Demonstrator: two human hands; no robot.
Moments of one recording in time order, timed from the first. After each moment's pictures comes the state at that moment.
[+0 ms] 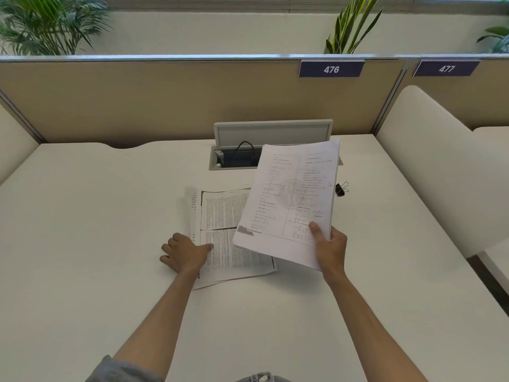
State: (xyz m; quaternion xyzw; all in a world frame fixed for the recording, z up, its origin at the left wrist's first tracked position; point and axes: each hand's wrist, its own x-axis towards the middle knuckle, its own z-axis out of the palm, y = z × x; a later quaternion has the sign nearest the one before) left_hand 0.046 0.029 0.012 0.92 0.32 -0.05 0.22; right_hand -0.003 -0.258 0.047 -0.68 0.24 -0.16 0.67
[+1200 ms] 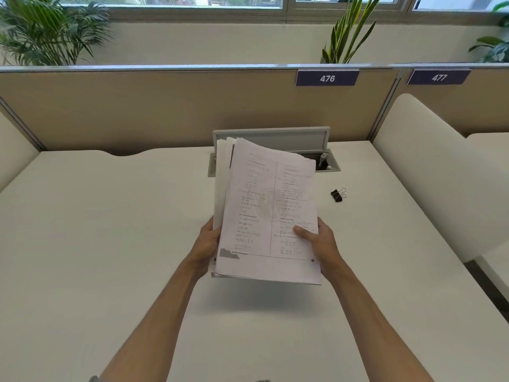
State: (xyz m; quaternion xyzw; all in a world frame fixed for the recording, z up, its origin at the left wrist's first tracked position) left_hand 0.037 -0.002 0.082 0.63 0.05 -0.16 0.76; right_hand 0.010 -0.258 0.076 -0.63 0.17 0.01 0.76
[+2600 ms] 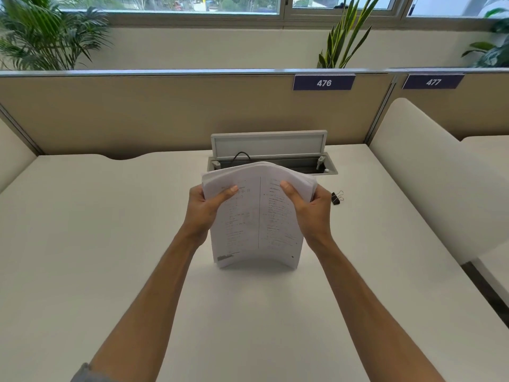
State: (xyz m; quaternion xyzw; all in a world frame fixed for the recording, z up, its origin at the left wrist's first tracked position) left_hand 0.061 -0.012 0.160 0.67 -0.09 0.00 0.74; right_hand 0.026 -0.211 0.167 -0.70 0.04 -0.21 0.68
